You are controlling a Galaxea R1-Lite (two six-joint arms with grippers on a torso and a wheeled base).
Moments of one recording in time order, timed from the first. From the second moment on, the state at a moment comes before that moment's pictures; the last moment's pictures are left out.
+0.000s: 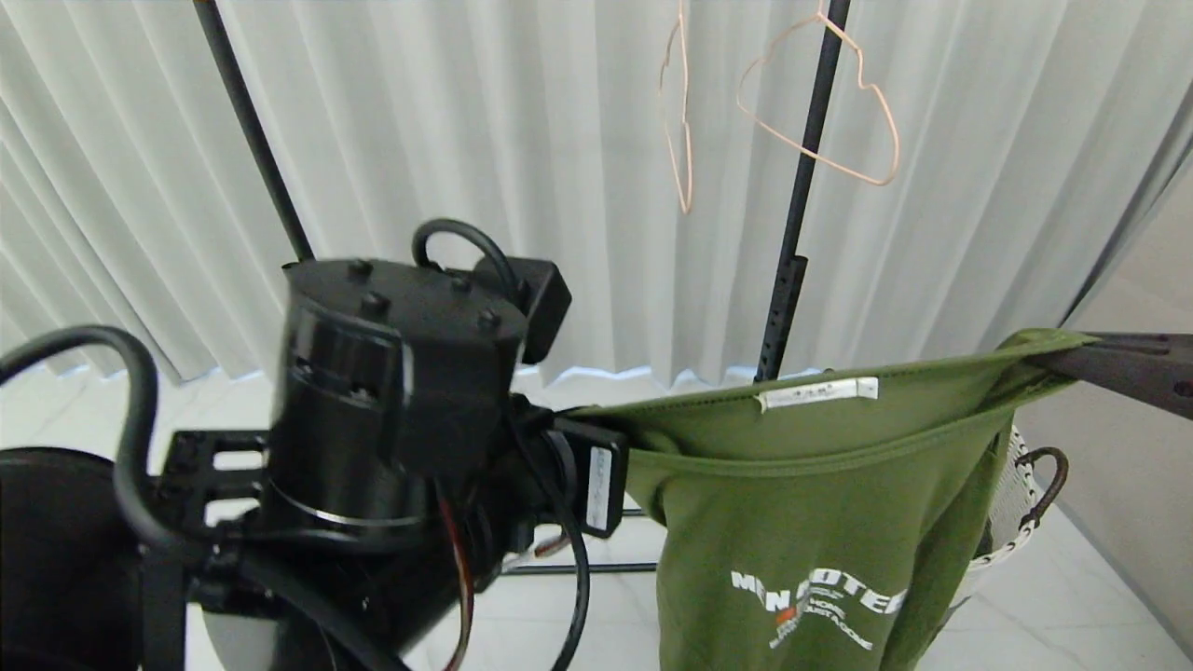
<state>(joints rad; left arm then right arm) -0.95 1.55 -0.98 -0.15 0.51 -0.20 0.47 1.07 -0.89 -0.03 0.39 -0.03</state>
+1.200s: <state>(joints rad) -0.89 1.49 -1.05 -0.34 0.51 -0.04 0.49 1.15 -1.12 0.07 0.38 -0.03</state>
